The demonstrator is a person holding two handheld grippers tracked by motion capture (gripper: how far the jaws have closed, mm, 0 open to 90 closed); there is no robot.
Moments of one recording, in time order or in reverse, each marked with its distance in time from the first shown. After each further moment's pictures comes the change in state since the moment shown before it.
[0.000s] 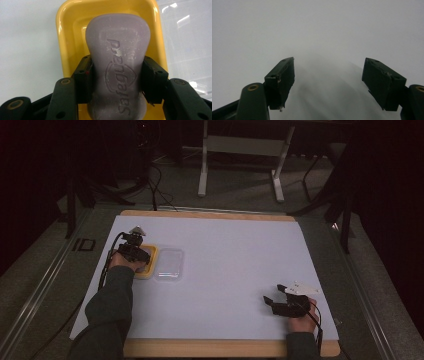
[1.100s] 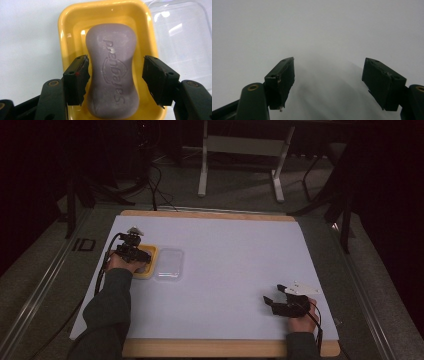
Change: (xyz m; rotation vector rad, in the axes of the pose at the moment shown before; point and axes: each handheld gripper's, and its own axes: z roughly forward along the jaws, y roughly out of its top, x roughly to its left) left arm 0.001 -0.007 -0.010 -0.072 -0.029 -0.004; right arm 0.000 0.000 0.000 0.002 0.000 -0.001
